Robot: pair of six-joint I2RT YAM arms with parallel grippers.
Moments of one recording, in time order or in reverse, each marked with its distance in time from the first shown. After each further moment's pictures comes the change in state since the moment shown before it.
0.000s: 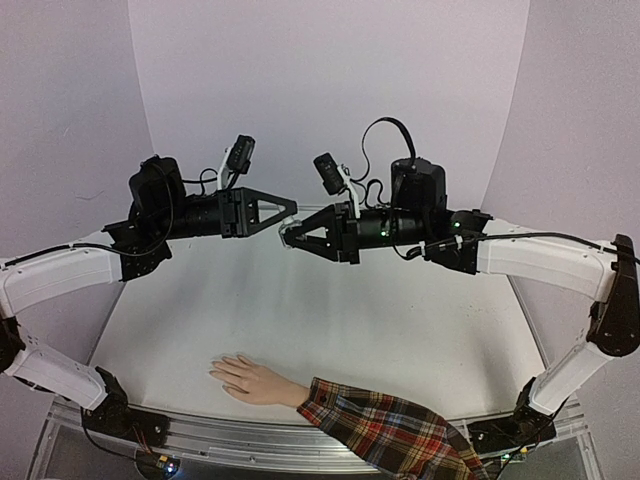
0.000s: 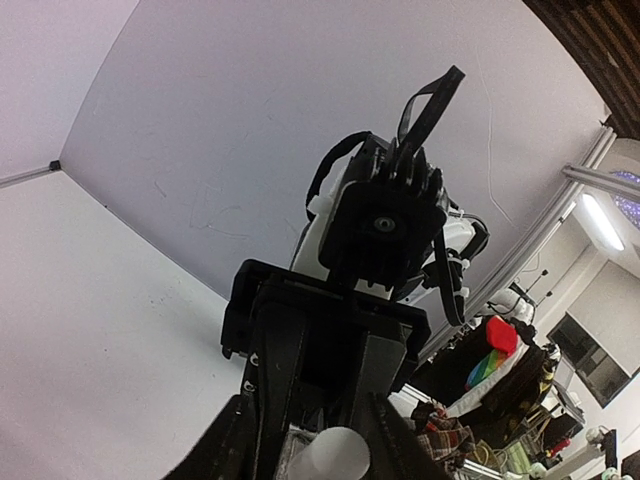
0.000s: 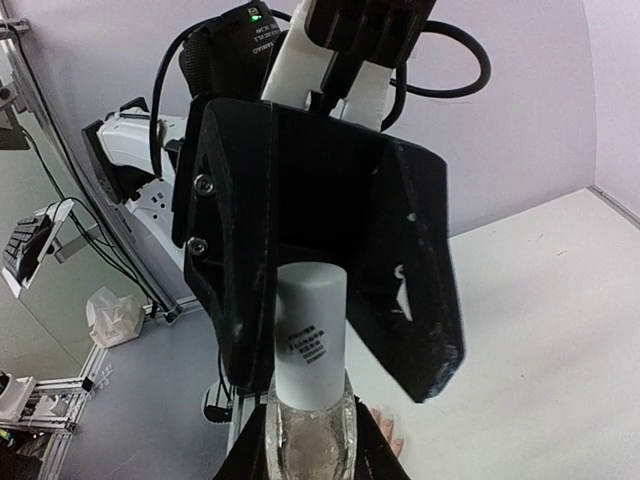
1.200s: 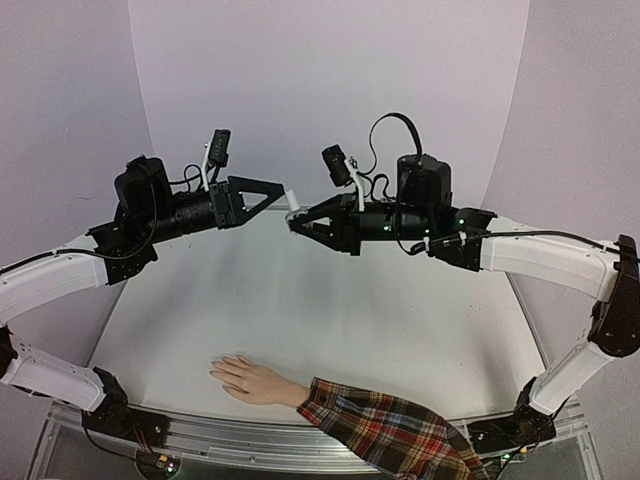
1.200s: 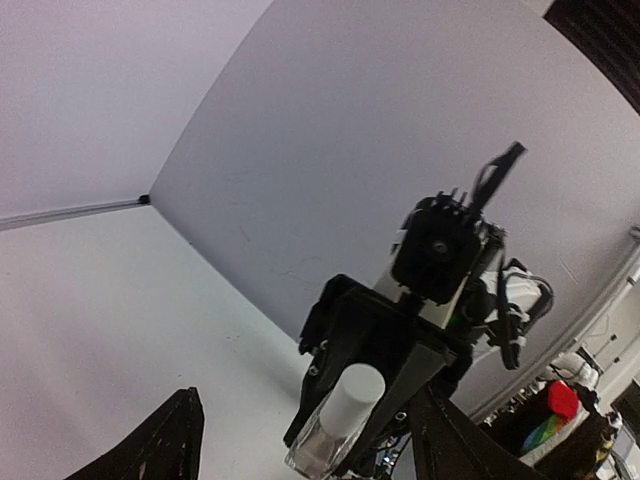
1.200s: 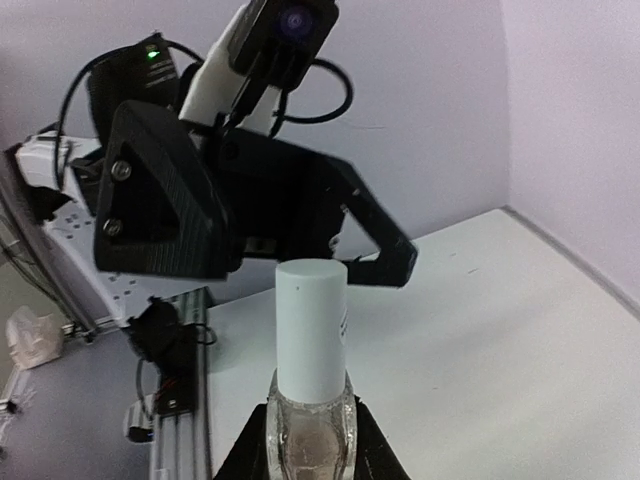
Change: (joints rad) left arm 0.011 -0.082 -0.023 -0.082 -0.236 0.030; right arm -0.017 -0.012 -0.002 0.005 0.107 -0.062
